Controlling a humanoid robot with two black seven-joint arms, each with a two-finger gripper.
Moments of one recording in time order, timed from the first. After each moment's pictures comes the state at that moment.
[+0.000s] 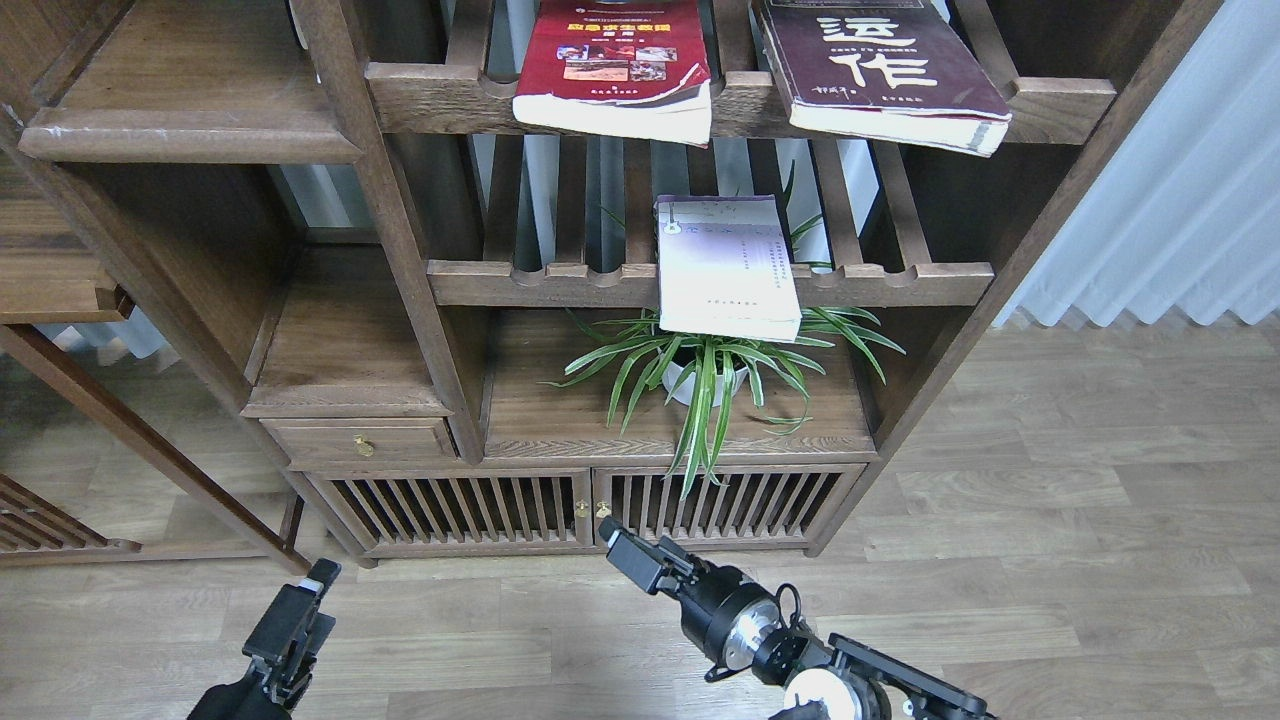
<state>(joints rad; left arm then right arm) 0.29 0.34 -0.92 -1.23 -0.24 -0.49 -0.19 0.15 -0.08 0.54 1.15 -0.14 0.05 0.24</state>
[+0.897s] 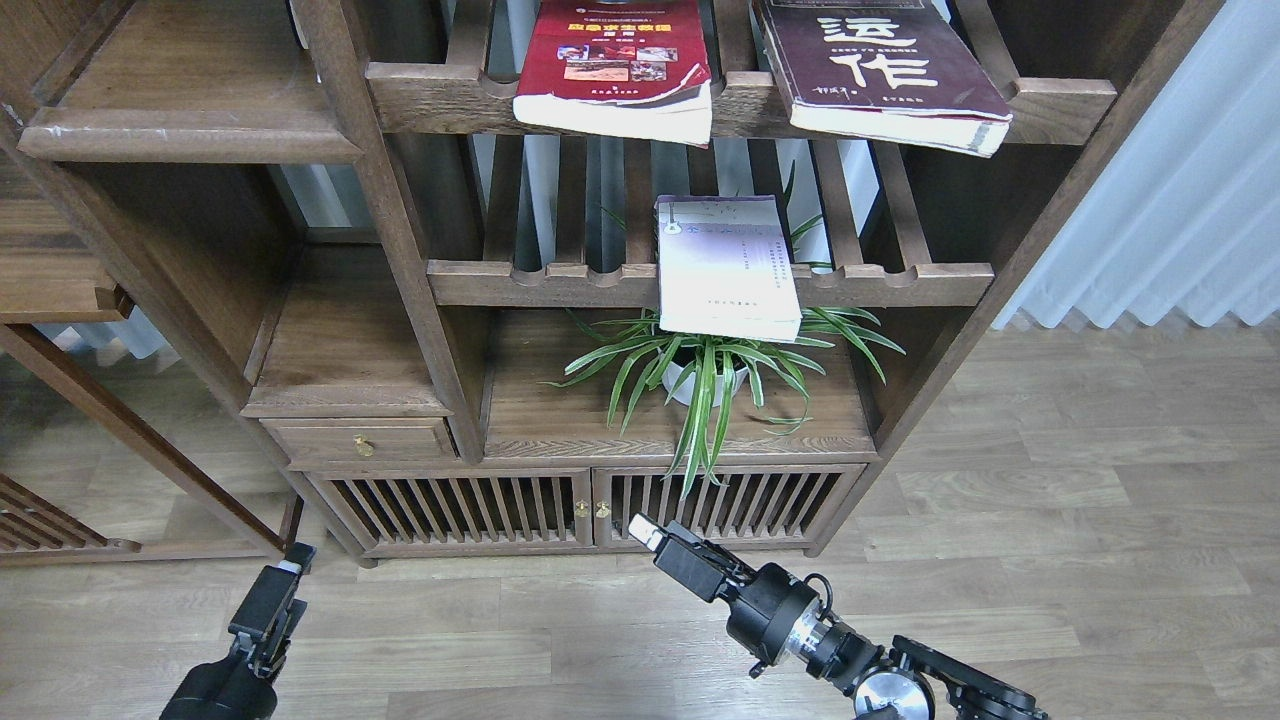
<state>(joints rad) 0.20 0.29 -0.94 -1.09 -0.24 -0.49 -0.21 0.16 -0.11 0.55 0.90 -0.14 0.58 0.26</state>
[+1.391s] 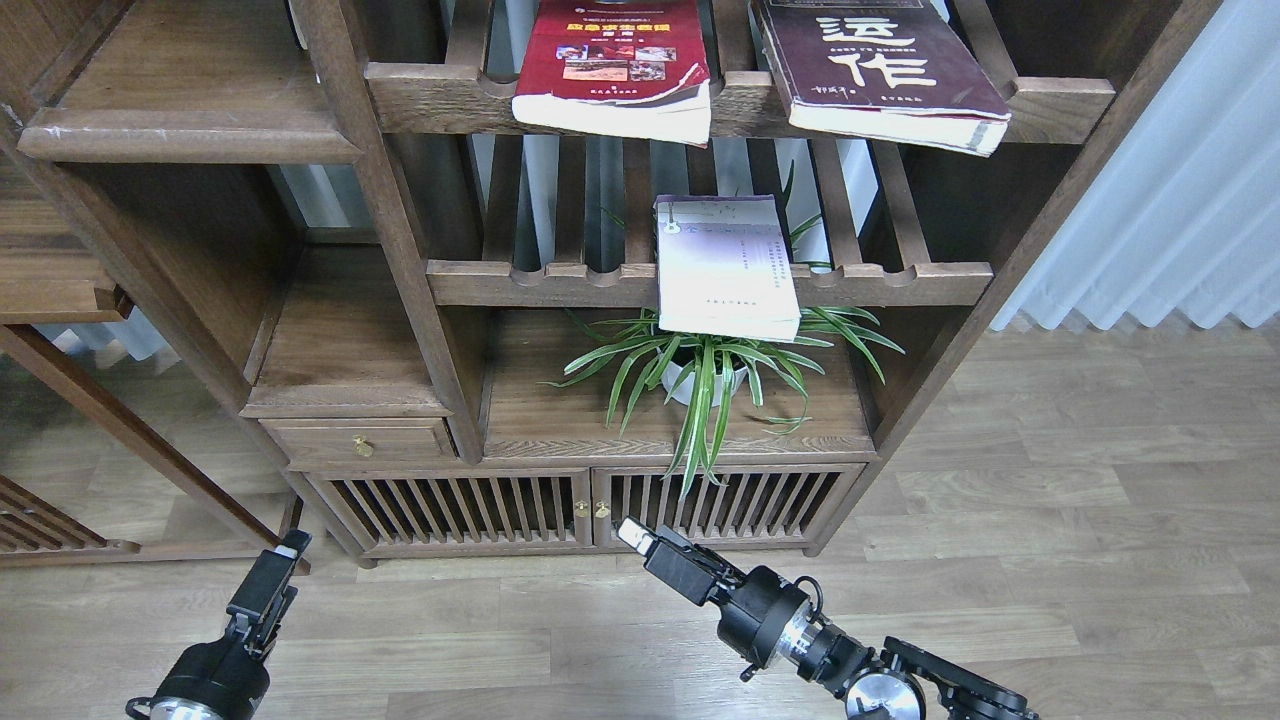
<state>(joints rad) 0.15 0.30 -0.93 -1.02 -0.25 -0.49 -0.20 0.17 -0.08 0.55 0.90 -0.13 0.58 0.25</state>
